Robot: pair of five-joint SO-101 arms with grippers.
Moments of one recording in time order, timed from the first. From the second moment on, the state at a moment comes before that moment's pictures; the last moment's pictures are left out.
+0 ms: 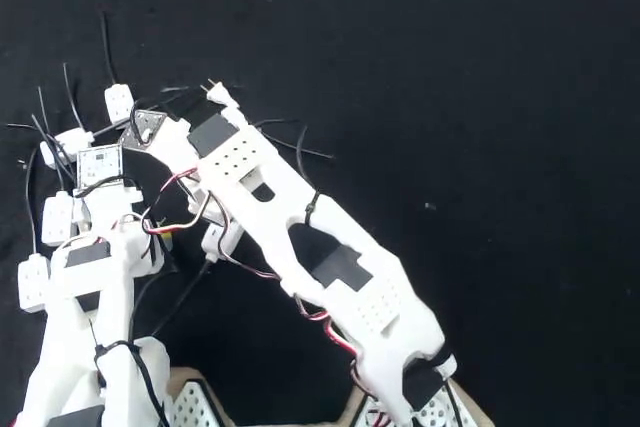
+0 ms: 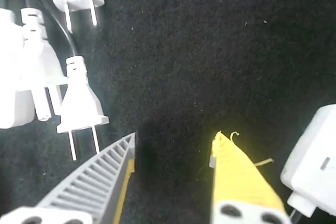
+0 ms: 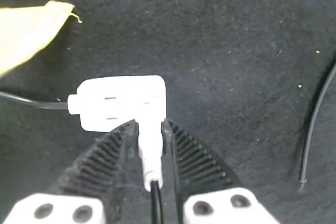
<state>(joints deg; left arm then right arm) -21.3 -39.4 74.4 34.2 -8.7 -43.5 42.6 -27.2 83.8 24.1</state>
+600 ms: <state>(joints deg) -33.8 -39.3 68.8 40.3 1.5 -46.0 42.9 -26.2 85.2 20.2</state>
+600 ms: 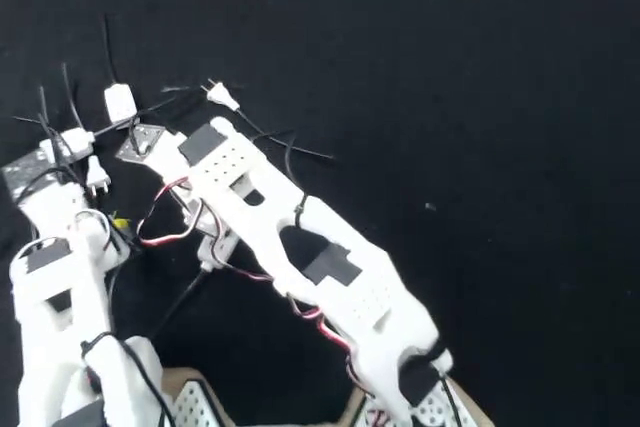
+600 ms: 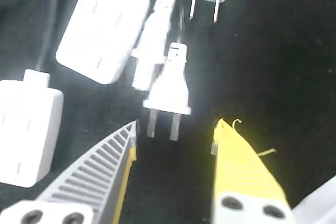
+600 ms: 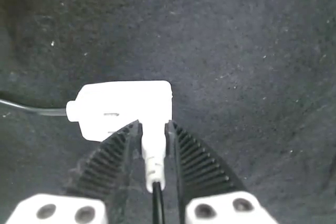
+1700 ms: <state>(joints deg) -34.5 -39.3 68.8 40.3 1.7 -29.5 36.1 -20.5 88.7 19.2</state>
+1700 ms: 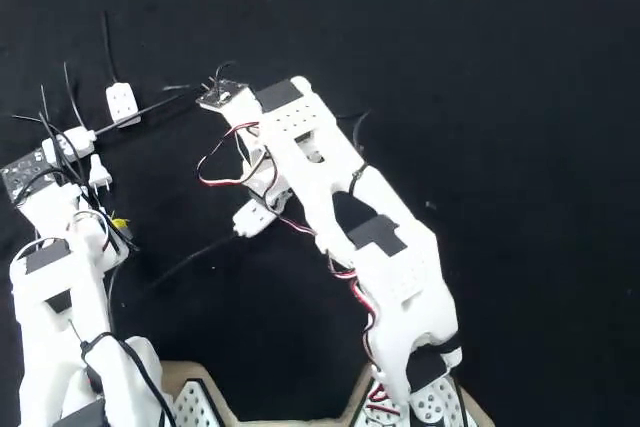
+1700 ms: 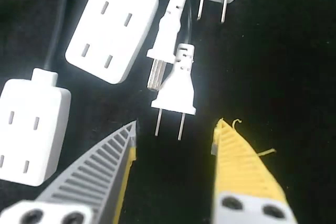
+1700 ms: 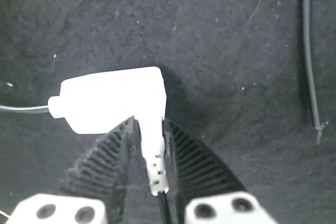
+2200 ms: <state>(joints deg) -34.5 -39.3 68.8 40.3 1.7 -29.3 32.1 -6.8 78.5 19.6</state>
